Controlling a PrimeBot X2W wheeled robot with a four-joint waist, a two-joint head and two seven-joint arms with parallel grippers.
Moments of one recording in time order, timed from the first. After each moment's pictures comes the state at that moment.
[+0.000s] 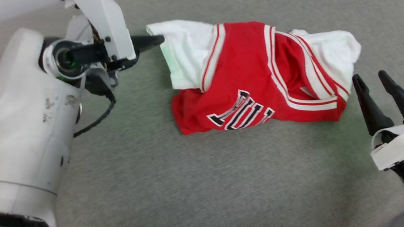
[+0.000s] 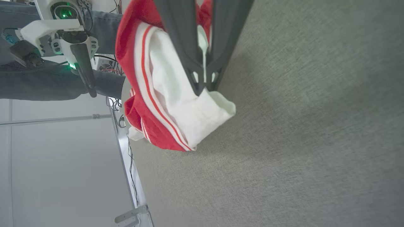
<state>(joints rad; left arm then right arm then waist) -1.26 0.29 -0.57 0.88 -1.25 -0.11 0.84 -0.30 -0.23 0.08 0.13 0.56 0.13 -0.05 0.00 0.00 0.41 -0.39</state>
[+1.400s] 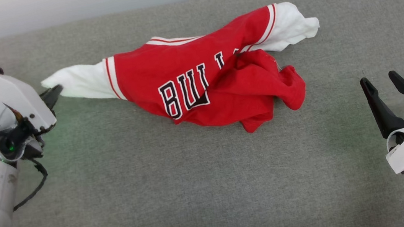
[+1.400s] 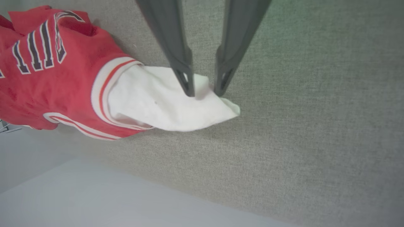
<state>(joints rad) -0.97 0.54 -0.51 0.89 -1.14 -0.10 0.41 -0.25 -0.28 0.04 -0.03 0.51 0.13 0.16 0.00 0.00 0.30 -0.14</state>
